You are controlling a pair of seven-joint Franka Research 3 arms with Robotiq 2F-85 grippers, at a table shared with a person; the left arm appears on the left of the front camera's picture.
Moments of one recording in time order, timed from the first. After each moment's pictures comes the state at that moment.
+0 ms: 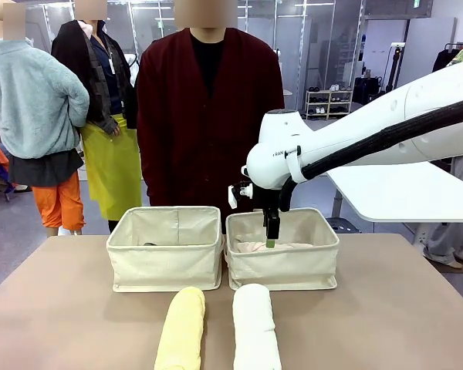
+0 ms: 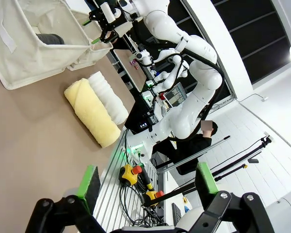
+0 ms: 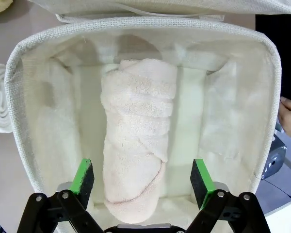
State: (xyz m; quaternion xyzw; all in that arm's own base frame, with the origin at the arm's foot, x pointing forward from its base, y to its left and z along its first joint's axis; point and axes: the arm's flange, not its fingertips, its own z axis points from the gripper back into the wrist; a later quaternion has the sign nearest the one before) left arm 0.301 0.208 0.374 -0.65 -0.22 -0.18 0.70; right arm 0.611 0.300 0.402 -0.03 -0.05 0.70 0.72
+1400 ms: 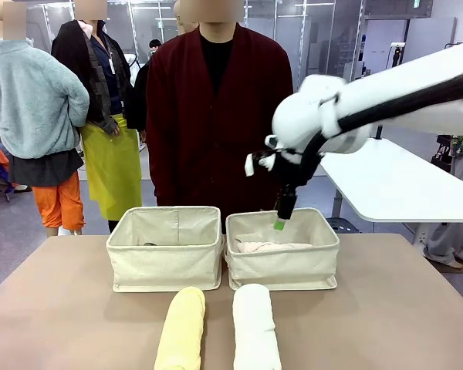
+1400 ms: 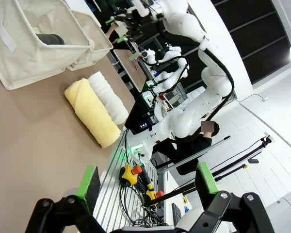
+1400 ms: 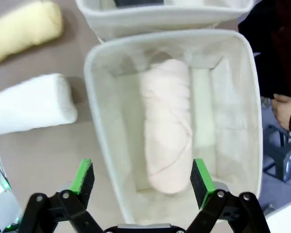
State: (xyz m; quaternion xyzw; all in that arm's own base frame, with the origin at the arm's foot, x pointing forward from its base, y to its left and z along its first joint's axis) left arm 0.300 0.208 0.374 -0.65 -0.22 -0.18 0.70; right arm 0.559 0.243 0.486 0.08 -0.11 0.64 0.76
